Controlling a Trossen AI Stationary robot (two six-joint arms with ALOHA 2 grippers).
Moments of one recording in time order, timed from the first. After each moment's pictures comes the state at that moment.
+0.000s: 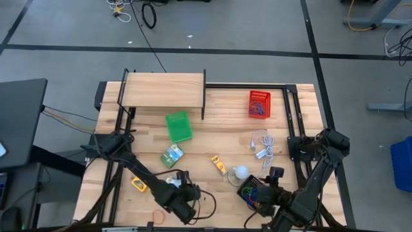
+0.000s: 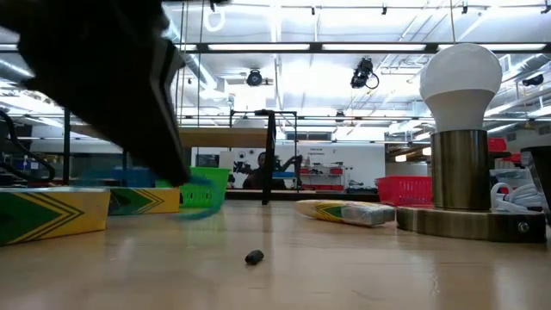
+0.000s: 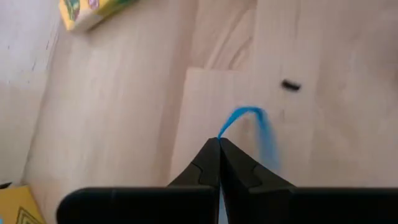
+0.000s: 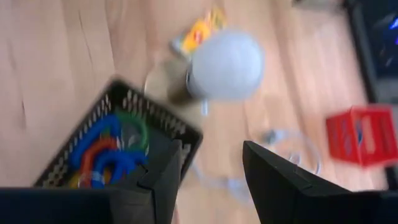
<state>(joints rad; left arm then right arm) -0.69 2.10 1.48 -0.71 -0.58 -0.73 0.97 1.84 1.59 -1.50 0.62 1.13</state>
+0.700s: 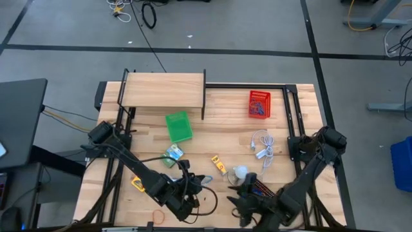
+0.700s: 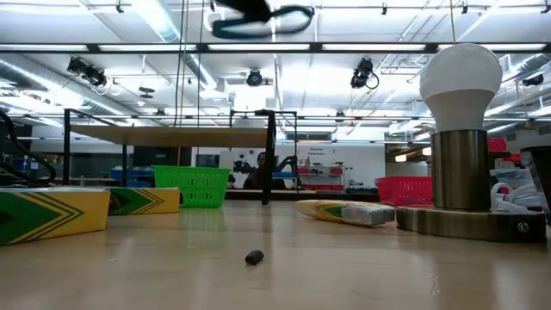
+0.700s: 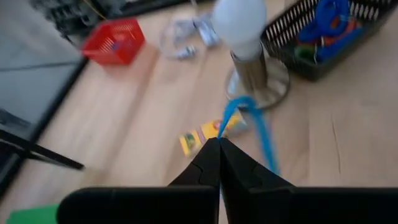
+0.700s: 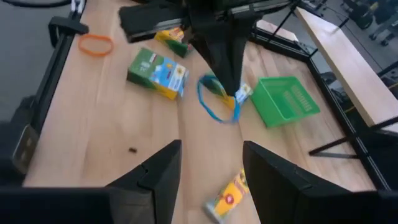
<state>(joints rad) -0.69 1.92 1.49 -0.61 -0.97 -0.50 0.86 1.84 1.56 -0.78 0.93 0.50</state>
